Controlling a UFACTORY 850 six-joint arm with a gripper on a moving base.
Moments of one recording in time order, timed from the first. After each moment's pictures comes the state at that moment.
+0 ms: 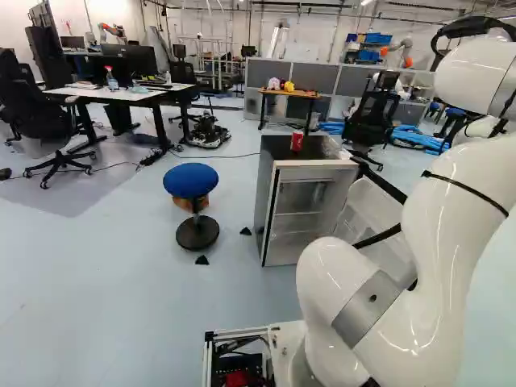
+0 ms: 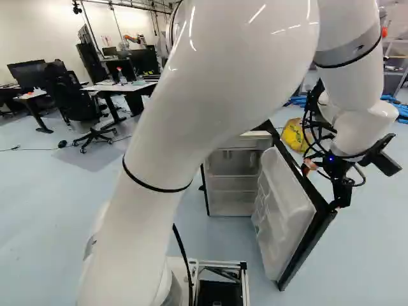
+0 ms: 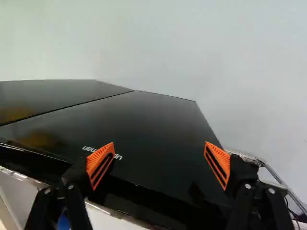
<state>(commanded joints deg) -64.6 -32.2 -75.5 16.1 -39.8 0.0</state>
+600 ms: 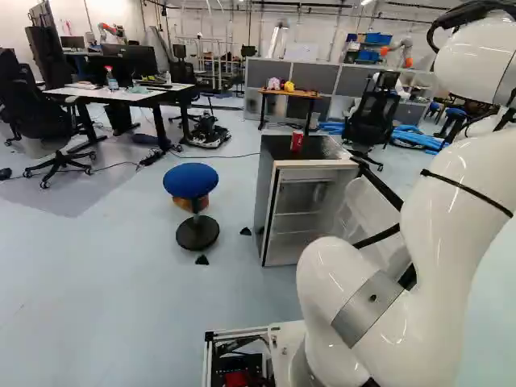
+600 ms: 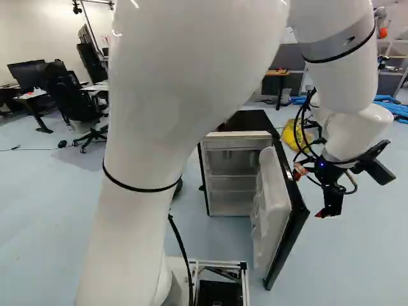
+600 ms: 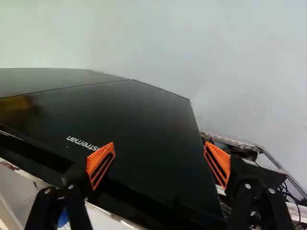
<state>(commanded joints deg) -65.1 -26.9 -67.4 16.1 -39.8 0.0</state>
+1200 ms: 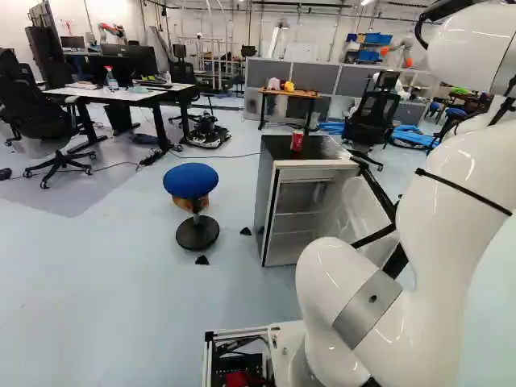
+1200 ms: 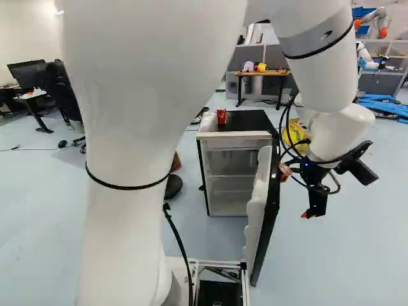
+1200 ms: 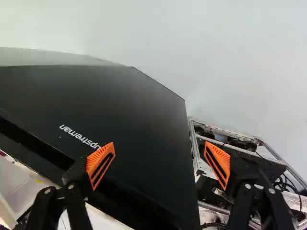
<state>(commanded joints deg) -62.8 -22.5 -61.1 16.1 -39.8 0.0</state>
